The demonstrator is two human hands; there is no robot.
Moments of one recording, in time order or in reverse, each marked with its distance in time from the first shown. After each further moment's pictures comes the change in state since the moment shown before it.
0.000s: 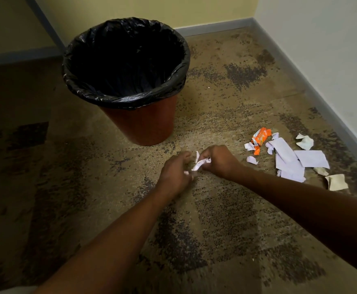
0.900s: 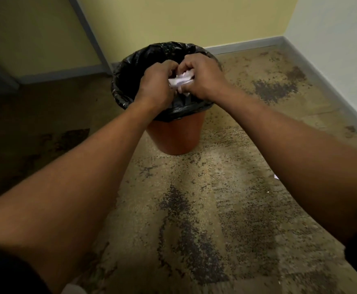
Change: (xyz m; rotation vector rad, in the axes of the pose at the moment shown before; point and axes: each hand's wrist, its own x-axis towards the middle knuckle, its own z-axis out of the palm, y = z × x) left_hand 0.058 0.086 -0.218 0.405 0.544 0.321; right_hand 0.120 -0.184 -0.122 0.013 0.396 -0.375
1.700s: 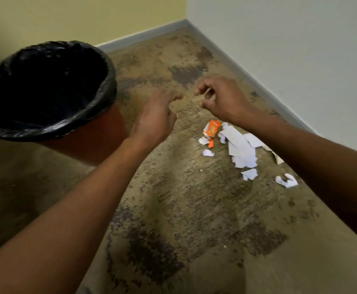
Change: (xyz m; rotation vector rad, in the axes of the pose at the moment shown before) left_hand -0.048 0.153 0.134 -0.258 -0.242 0.363; right_hand -0.191 0.147 -0.132 -0.122 0.139 0.346
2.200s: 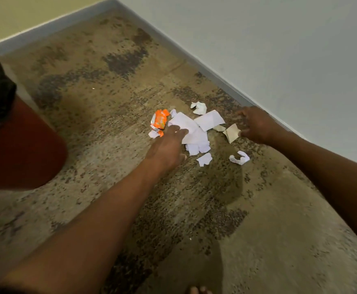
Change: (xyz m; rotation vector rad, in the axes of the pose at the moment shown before) left_hand -0.013 0.068 0.170 0.139 -0.658 0.100; right_hand -0.157 0.198 -0.068 -0.306 -0.189 0.662
